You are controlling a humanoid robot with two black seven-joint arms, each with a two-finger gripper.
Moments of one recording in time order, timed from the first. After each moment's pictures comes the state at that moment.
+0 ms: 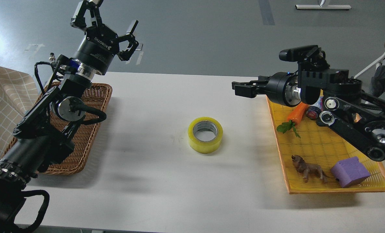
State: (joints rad) left arm -0.65 0.29 -1.12 -0.94 0.35 -0.49 -0.37; right arm 0.91 -0.49 0.70 1.33 -1.59 0.49 -0.16
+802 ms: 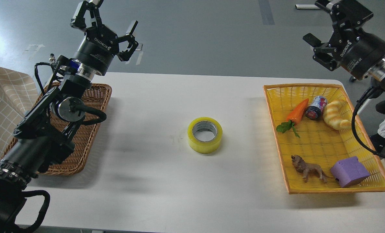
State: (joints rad) left arm -0.65 0.28 -1.13 -0.94 0.35 -0.49 -0.37; right arm 0.56 -0.38 1.44 1.30 -0.84 0.49 -0.15
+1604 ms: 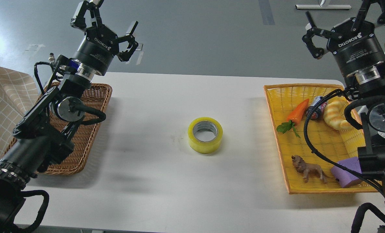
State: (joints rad) left arm -0.65 0.29 -1.12 -0.94 0.35 -0.49 -0.36; right arm 0.55 -0.09 1.61 1.17 -0.33 0.49 -0.16
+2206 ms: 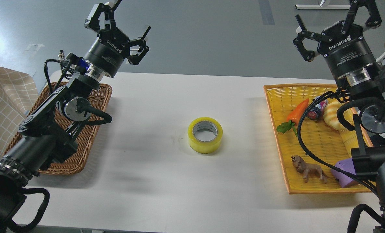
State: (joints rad) left arm -0.71 0.30 -0.99 -0.94 0.40 -0.49 -0.37; right arm 0.54 -0.09 1.60 1.17 -0.33 0.49 -0.17
